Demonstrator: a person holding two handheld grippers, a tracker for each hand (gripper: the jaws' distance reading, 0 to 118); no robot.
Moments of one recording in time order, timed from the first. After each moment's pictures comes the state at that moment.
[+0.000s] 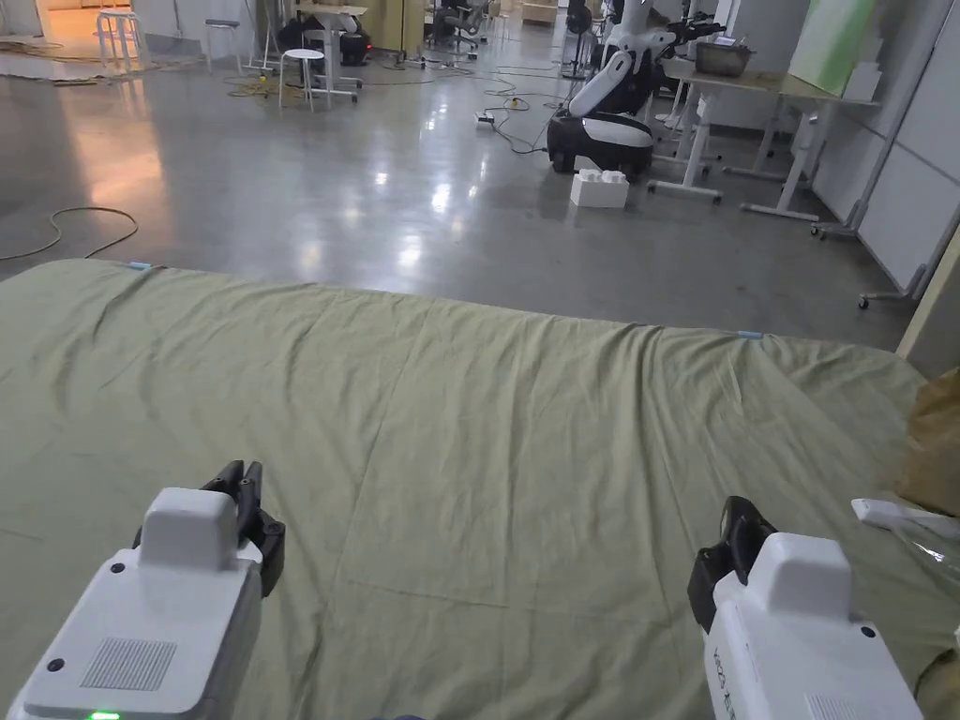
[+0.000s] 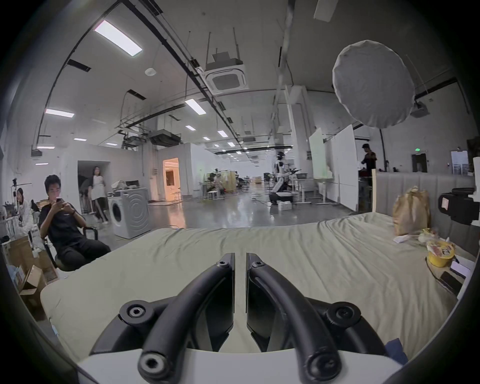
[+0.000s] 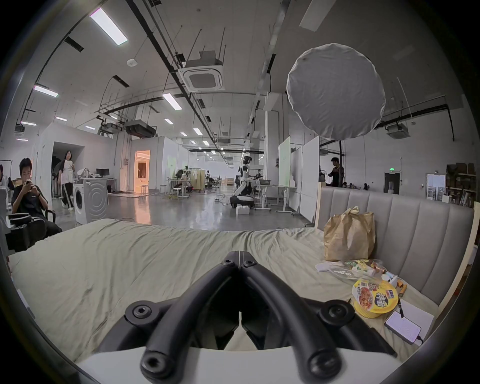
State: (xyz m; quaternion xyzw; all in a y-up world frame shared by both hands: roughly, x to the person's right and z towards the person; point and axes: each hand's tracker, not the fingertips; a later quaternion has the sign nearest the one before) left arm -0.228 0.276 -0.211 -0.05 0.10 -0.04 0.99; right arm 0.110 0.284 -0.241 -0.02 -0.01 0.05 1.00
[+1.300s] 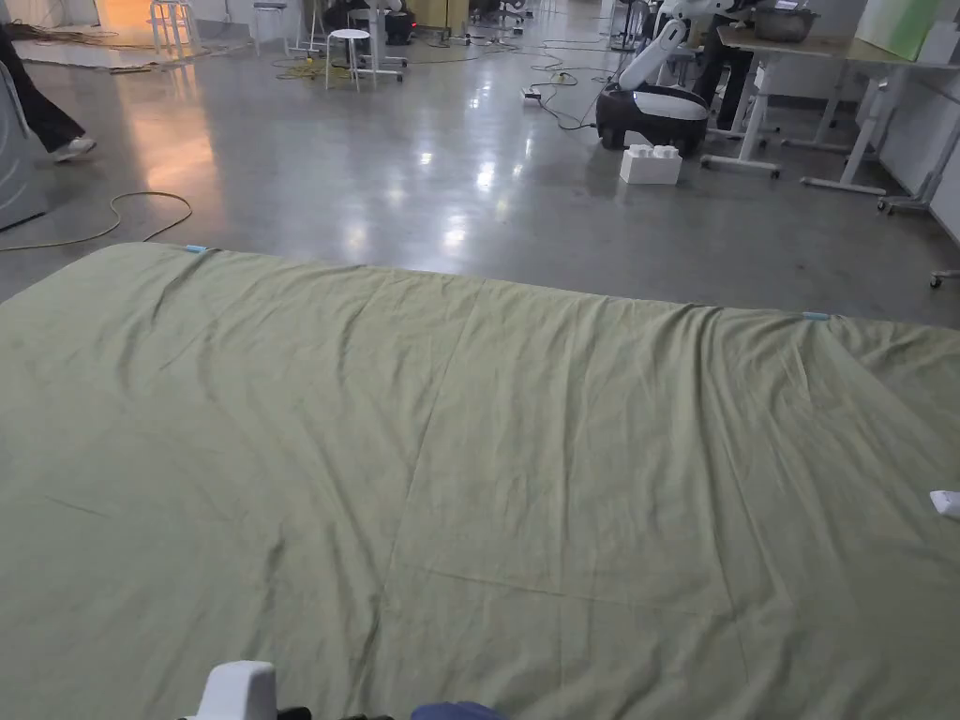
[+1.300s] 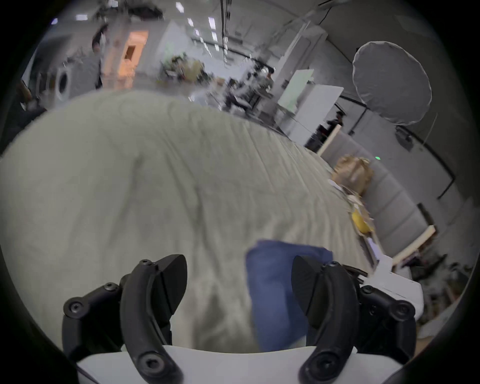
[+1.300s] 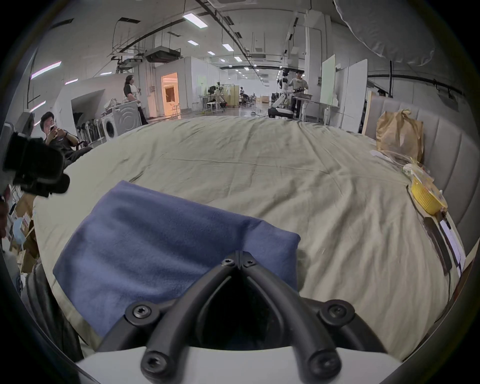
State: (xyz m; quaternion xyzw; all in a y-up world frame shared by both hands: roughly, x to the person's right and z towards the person) left arm -0.288 0.163 -0.197 -0.38 -0.16 0.21 0.89; right arm 0.044 0.084 -0.184 -0.31 0.11 0.04 0.94
